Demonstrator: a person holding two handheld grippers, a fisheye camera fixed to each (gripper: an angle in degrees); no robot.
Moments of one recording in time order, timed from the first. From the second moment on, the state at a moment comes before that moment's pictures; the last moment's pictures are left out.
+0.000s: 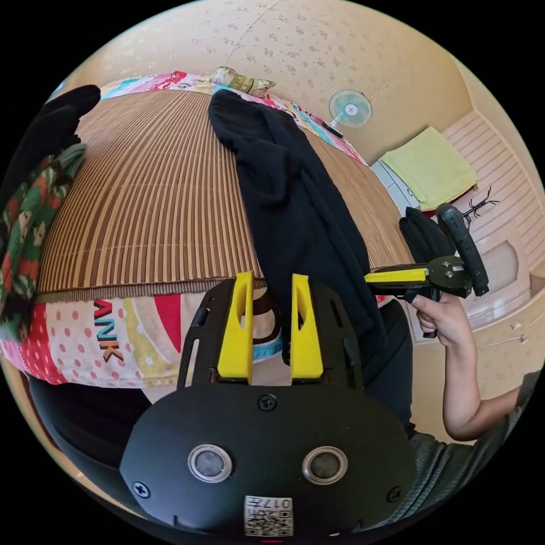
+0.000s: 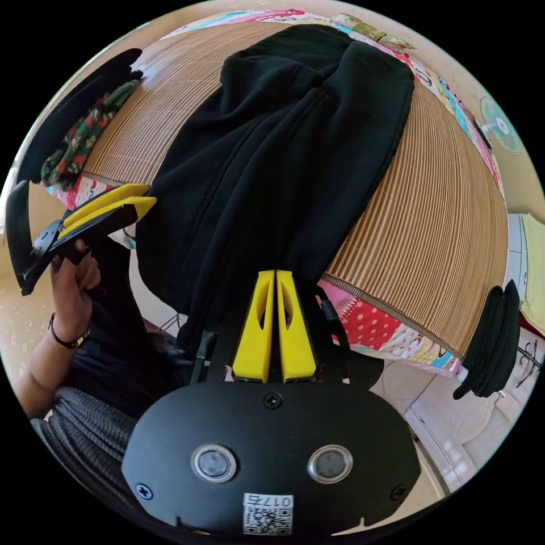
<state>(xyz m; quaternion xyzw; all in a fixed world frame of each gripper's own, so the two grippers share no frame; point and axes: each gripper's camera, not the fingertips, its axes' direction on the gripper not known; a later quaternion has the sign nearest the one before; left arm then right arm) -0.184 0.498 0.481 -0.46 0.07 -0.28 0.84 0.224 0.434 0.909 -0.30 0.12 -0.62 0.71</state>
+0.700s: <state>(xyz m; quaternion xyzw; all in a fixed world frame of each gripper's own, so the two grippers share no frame) -0.290 0.443 0.422 -0.52 0.21 -0.28 0.78 0.359 0.338 0.947 -0.37 -0.05 -0.50 0.78</state>
